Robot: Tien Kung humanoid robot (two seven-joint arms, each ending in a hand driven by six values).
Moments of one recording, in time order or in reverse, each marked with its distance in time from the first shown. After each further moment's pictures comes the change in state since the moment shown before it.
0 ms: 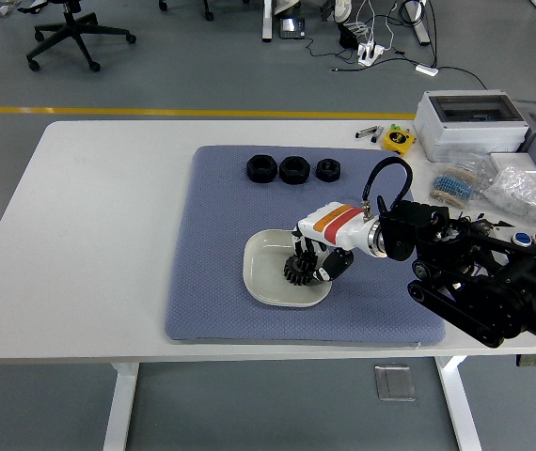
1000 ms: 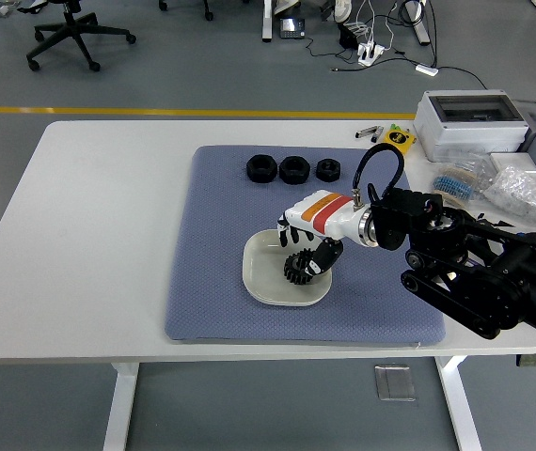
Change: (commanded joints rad) left arm 0.001 0.003 0.004 0.000 -0.009 -0.001 -0.002; right arm 0.029 -0.002 0.034 0.056 0.009 0.021 0.005
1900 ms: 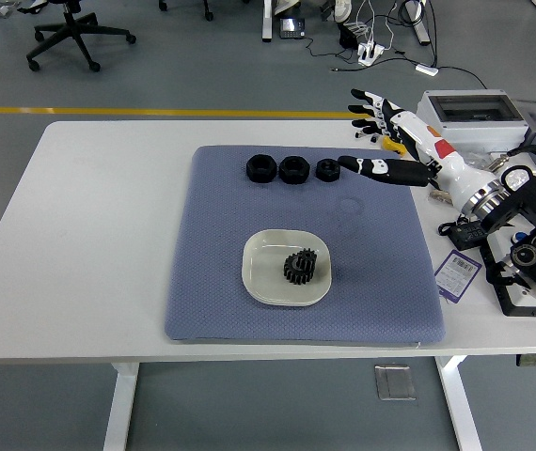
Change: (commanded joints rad) left arm -0.015 -0.010 -0.061 0.000 0.044 0.000 -0.001; right arm -0.370 -0.240 0.501 0.293 0.863 -0.204 0.115
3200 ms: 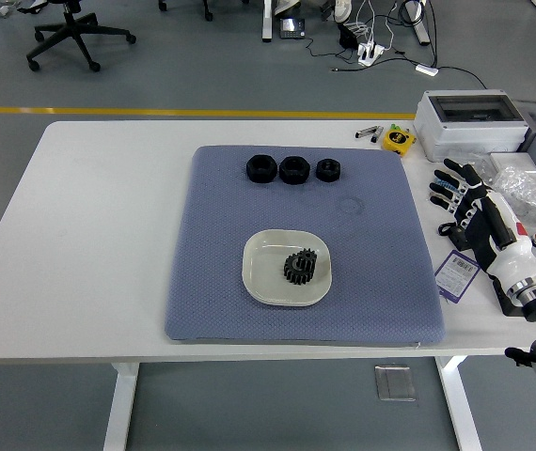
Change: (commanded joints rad) left arm 0.006 -0.009 -0.179 0.000 0.308 -0.036 0.056; right arm -0.418 0.143 0.379 0.069 0.178 0.033 -0.067
